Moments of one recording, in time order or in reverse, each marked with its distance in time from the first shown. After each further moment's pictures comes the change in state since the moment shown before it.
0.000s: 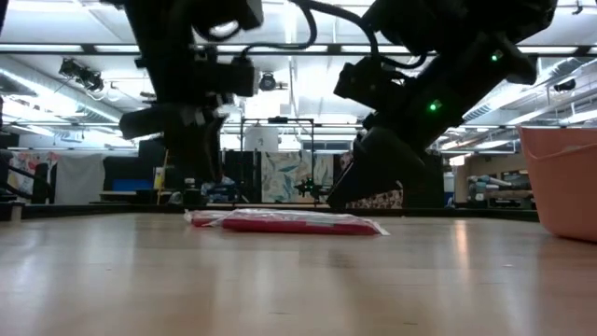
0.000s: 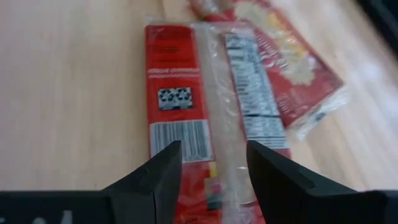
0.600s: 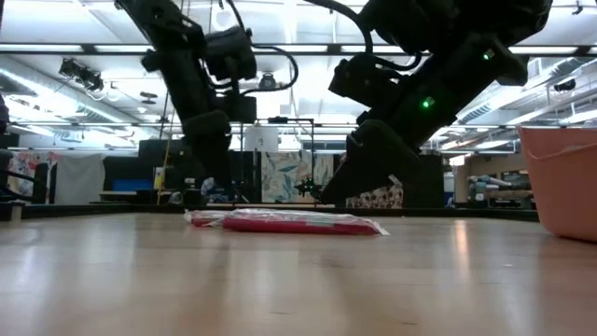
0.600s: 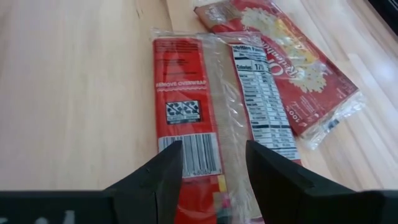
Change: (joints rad) left arm 0.448 -0.154 -0.215 0.312 0.390 0.090; right arm -0.018 0.000 0.000 0.043 -0.054 0.006
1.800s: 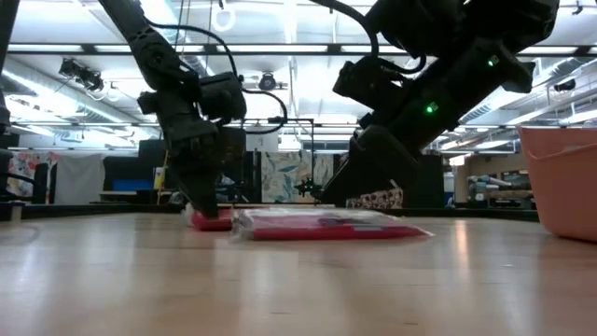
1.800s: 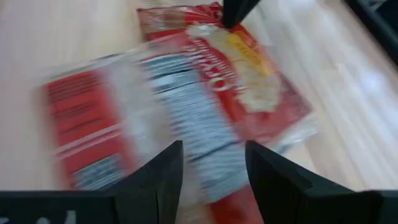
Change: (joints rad) left arm 0.122 0.086 -0.134 0.173 0.433 -0.058; right arm 0.001 0.000 -0.036 0.070 0.036 -0.052
